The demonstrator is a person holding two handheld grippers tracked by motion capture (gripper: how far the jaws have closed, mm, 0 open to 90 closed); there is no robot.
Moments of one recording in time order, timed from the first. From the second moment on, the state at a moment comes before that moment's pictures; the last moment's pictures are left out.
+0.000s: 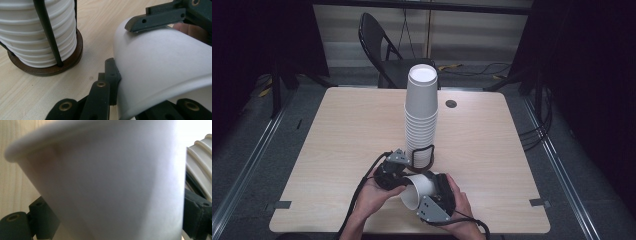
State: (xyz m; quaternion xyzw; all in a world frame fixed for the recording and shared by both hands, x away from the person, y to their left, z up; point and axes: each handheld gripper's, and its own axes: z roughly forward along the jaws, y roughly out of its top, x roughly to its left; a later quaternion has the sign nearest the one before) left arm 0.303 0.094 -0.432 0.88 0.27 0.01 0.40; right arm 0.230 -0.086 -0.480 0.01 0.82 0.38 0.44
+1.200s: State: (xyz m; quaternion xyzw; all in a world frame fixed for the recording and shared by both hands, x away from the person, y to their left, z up) left arm 0.303 0.090 -0.438 0.85 0.29 0.01 0.45; right arm 0.222 -0.084 -0.462 0.03 0.80 0.45 0.39
